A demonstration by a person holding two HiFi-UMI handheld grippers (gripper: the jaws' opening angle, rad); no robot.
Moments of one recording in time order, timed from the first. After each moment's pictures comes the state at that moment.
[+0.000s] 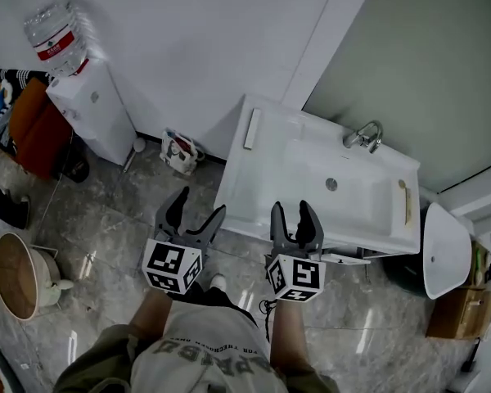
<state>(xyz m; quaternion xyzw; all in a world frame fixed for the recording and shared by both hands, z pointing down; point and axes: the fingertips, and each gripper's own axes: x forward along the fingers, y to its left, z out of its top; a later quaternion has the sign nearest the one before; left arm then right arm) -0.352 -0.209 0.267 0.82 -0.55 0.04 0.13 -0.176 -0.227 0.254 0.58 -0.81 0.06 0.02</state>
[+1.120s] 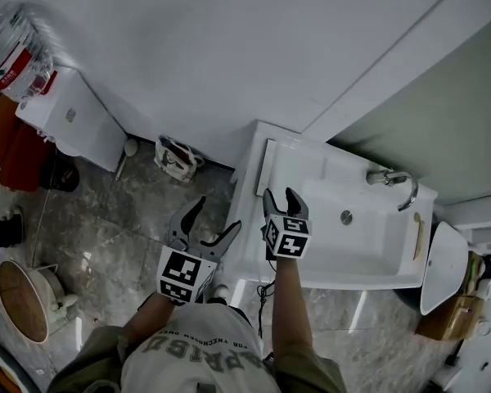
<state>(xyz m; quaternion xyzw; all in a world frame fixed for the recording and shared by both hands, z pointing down) -0.385 -0.425 0.337 0.85 -0.48 0.12 0.19 -0.248 -0.511 0.445 0.56 -0.77 0.23 0.21</state>
